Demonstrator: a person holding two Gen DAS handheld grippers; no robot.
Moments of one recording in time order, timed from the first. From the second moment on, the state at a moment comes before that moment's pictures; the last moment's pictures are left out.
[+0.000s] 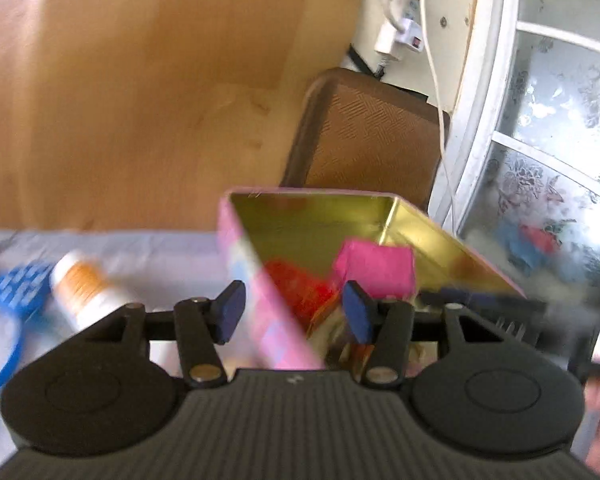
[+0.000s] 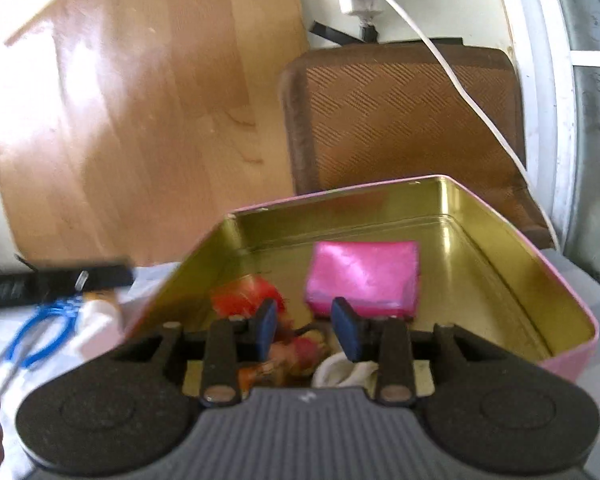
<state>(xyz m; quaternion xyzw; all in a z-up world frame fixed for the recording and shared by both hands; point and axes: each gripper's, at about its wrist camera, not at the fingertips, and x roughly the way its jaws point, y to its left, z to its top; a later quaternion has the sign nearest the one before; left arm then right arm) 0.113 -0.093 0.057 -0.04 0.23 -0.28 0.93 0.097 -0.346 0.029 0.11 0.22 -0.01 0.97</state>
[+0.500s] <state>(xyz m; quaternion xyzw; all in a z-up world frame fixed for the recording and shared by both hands) 0.105 0.143 0.001 -0.13 0.25 0.05 0.96 0.123 -0.150 0.044 0.04 0.26 0.21 0.94</state>
